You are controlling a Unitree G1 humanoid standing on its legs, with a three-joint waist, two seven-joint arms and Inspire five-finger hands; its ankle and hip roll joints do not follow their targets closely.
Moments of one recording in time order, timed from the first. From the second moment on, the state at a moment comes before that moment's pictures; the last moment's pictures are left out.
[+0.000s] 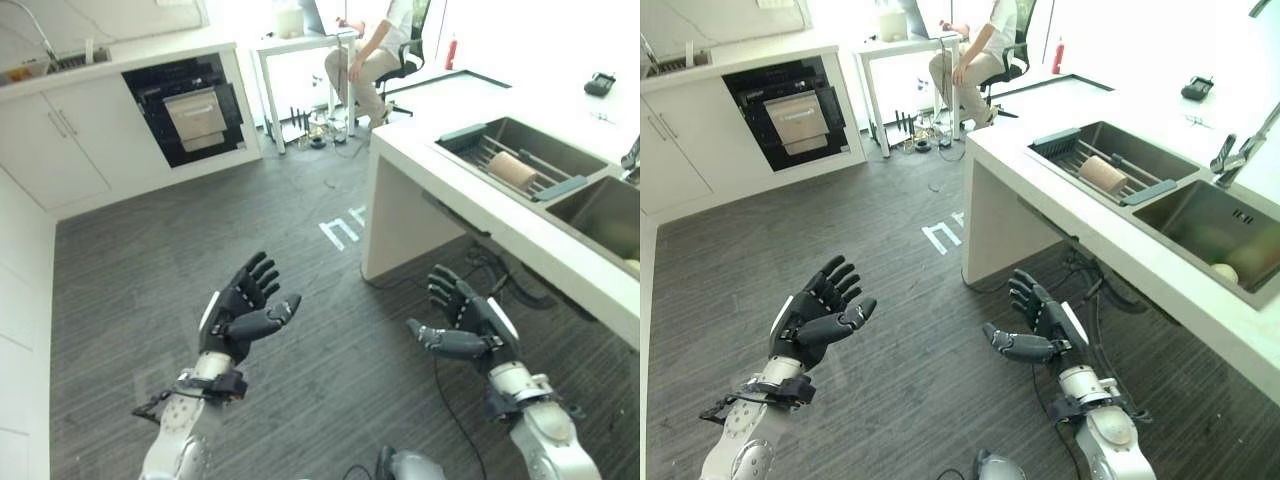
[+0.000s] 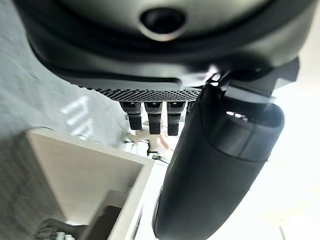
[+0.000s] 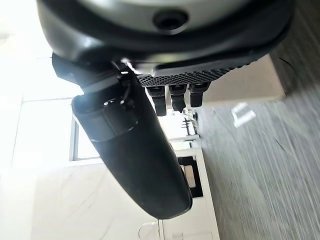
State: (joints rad) left arm 0.14 0.41 -0.05 -0.06 -0.68 -0.16 -0.07; right arm 0.23 -0.46 0.02 -0.12 0.45 -0.13 0.12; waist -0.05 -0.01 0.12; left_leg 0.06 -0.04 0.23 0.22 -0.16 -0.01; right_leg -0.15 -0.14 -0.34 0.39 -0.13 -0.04
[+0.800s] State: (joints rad) left arm 0.00 0.44 0.01 -0.08 -0.49 -0.28 -0.05; right arm 0.24 -0.46 -0.15 -0.27 0.51 -0.15 0.09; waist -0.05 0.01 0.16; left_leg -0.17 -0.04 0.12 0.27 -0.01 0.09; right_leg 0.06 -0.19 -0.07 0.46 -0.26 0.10
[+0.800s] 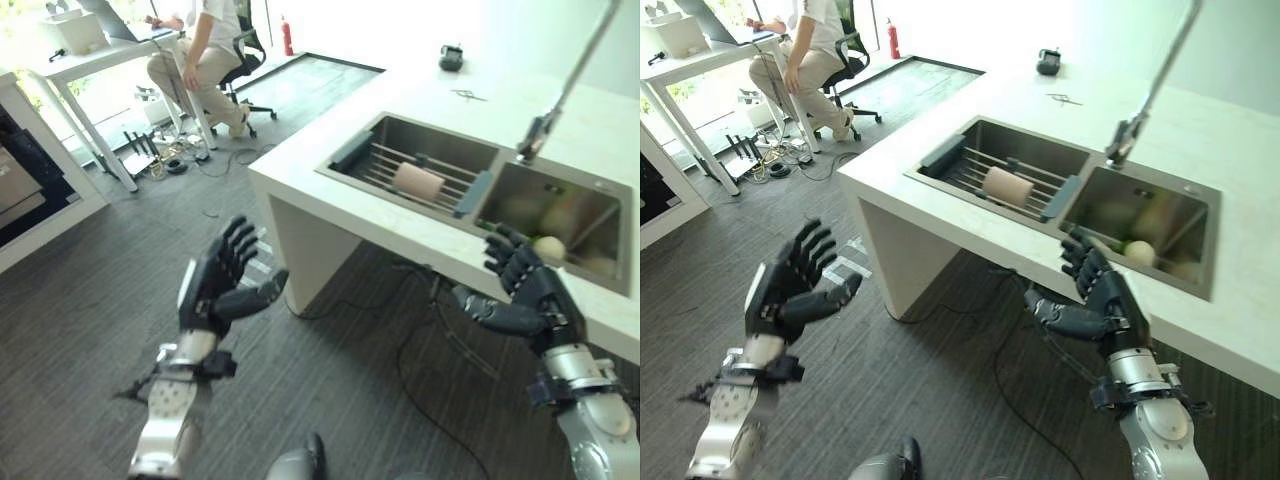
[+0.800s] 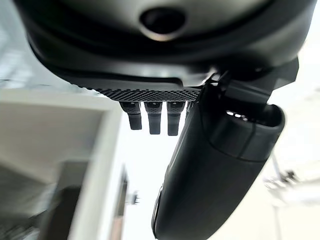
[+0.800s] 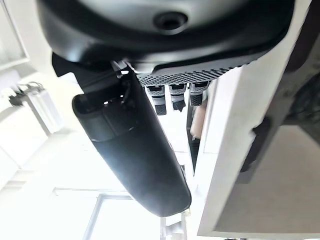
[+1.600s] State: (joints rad) left arm 0.06 0.42 0.03 -0.14 -0.47 -0.25 -0.03; right arm 0.16 -0.41 -0.08 -0.25 0.51 -0.20 -0.06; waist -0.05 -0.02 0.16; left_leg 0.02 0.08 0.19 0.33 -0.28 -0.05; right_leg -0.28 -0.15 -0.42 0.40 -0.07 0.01
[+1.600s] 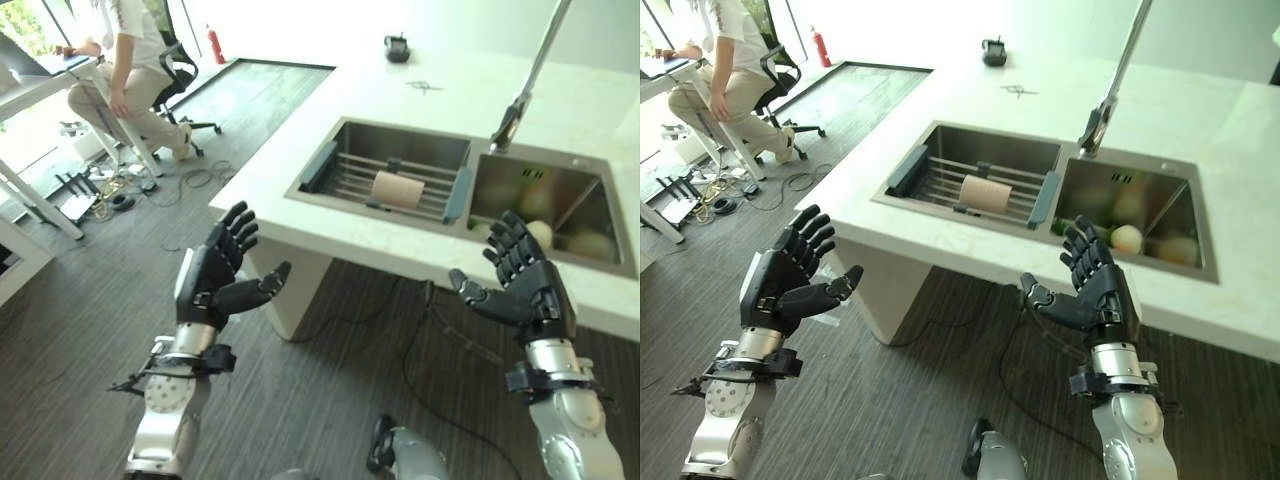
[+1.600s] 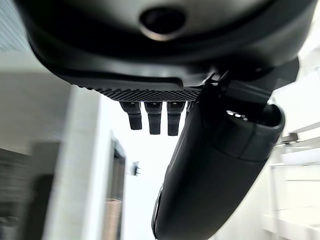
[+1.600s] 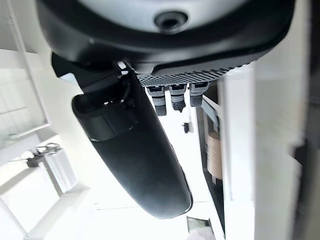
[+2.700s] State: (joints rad) left arm 0.02 0.44 0.13 -0.21 -0.51 -0.34 -0.07; right arm 0.16 -0.38 -0.12 -0.26 0.51 -0.16 -0.02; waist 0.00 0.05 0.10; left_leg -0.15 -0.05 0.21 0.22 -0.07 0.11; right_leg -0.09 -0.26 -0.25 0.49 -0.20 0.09
